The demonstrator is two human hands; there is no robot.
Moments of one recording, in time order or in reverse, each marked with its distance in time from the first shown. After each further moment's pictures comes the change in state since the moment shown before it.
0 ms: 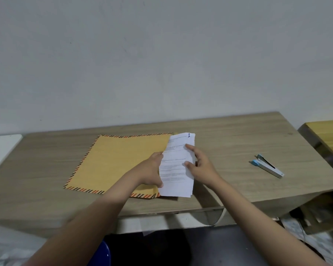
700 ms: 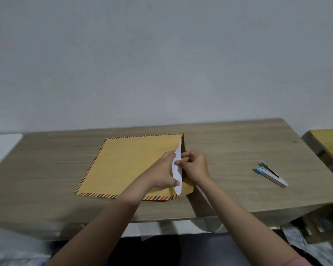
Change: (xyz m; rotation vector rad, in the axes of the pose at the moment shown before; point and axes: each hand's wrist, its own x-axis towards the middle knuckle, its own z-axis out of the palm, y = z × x) left_hand 0.011 0.027 0.006 -0.127 0.090 0.013; right_hand 0.033 -0.010 0.026 0.012 0.184 0.169
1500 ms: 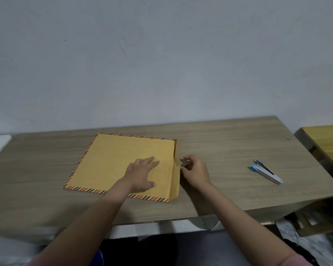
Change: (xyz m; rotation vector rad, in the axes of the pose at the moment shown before) left_hand 0.016 -0.082 0.006 0.353 -0.003 -0.059; right_hand 0.005 0.032 -0.010 -0.386 0.041 -0.103
